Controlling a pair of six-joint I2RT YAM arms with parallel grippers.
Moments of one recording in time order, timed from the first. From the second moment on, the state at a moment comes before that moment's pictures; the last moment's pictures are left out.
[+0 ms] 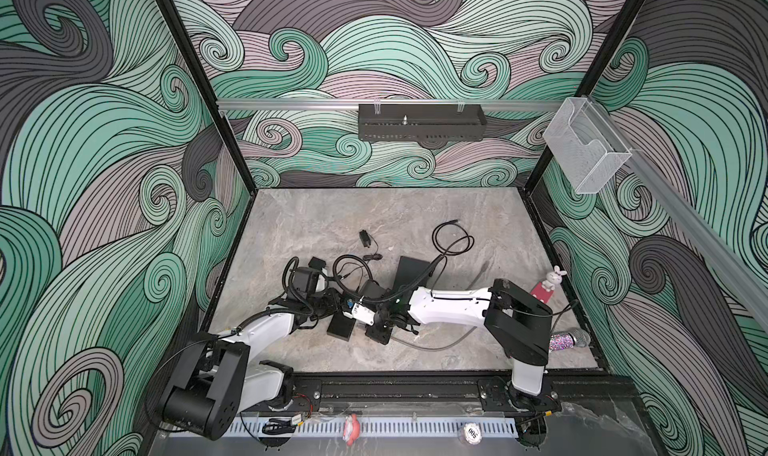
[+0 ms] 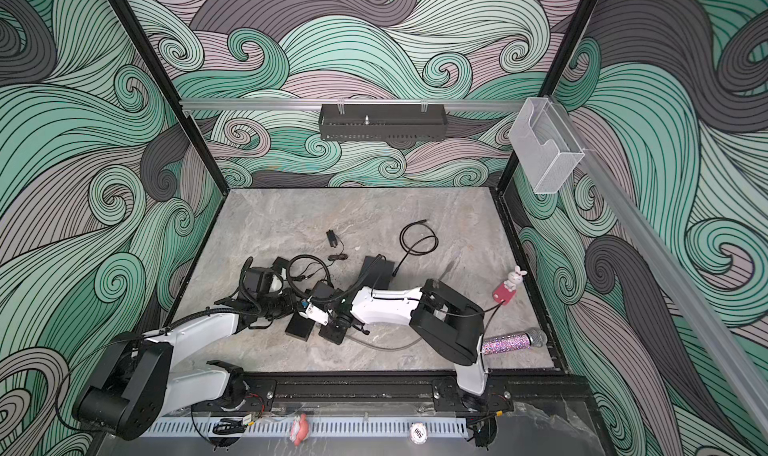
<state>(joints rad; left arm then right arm) -0.27 1.22 0.38 -0.12 0.36 -0.62 1.14 1.91 1.19 -0.49 -0.12 -0.12</state>
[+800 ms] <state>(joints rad) -0.26 1.19 0.38 -0.16 0.37 -0.62 1.14 1.95 1.25 -0.52 -0.13 -0.12</state>
